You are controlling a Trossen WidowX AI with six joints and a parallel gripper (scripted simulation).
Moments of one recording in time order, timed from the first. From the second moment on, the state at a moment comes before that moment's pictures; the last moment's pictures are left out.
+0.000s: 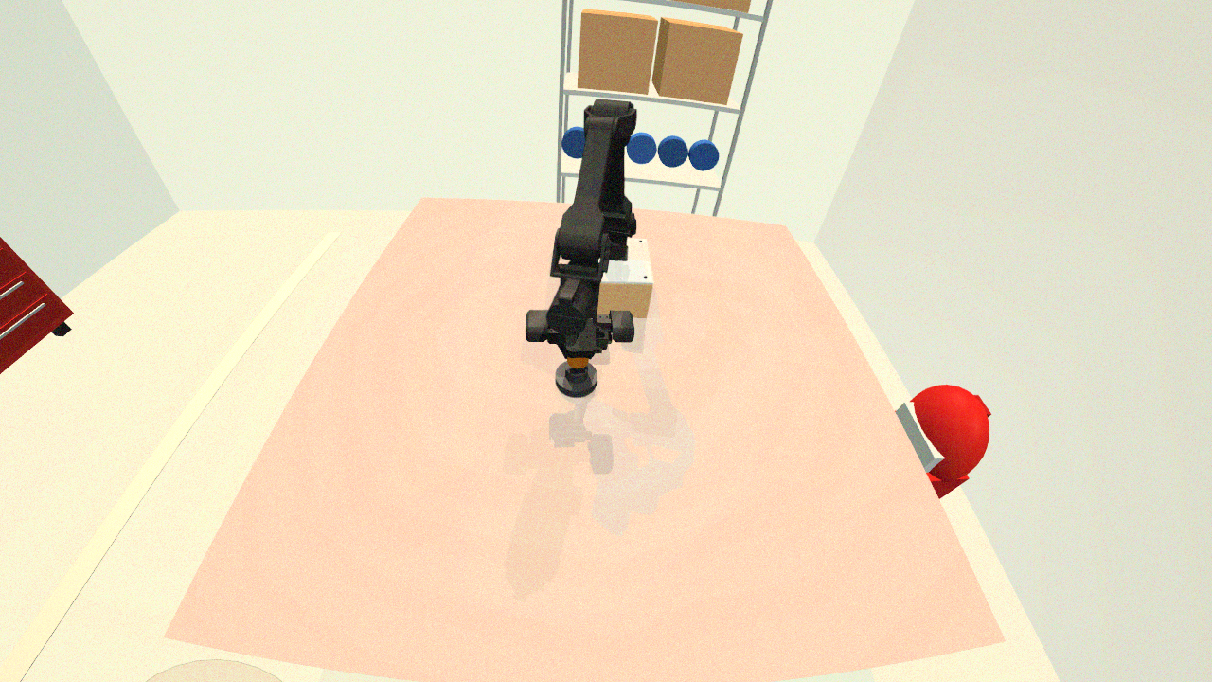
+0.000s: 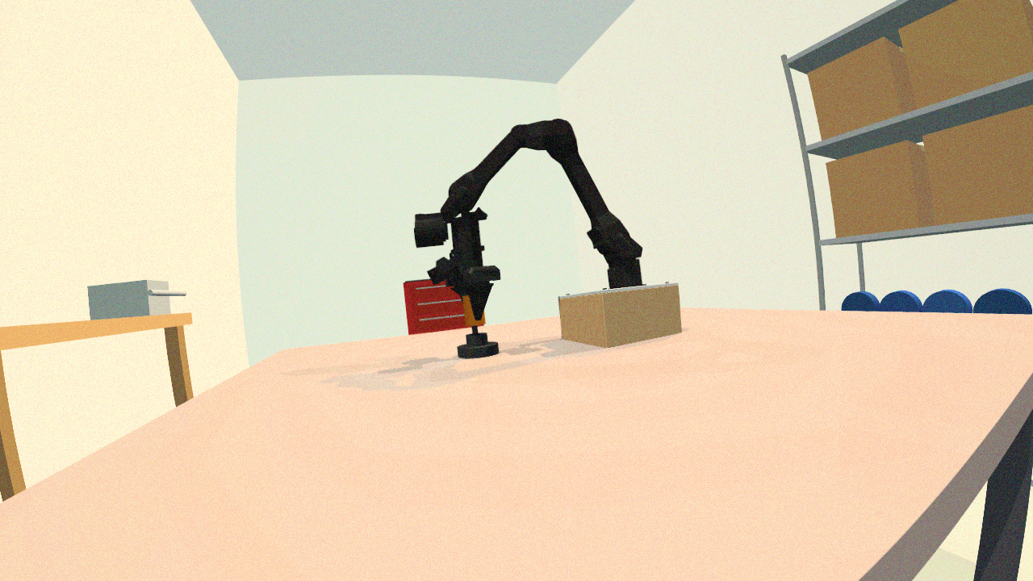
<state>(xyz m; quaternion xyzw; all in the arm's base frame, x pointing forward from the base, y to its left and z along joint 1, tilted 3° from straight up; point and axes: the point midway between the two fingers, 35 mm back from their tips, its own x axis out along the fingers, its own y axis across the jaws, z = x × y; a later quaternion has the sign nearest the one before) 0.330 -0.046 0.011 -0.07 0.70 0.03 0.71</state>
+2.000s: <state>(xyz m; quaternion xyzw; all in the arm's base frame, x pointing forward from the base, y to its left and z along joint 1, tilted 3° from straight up) 0.328 -0.047 0.009 -0.15 0.69 0.11 0.70</state>
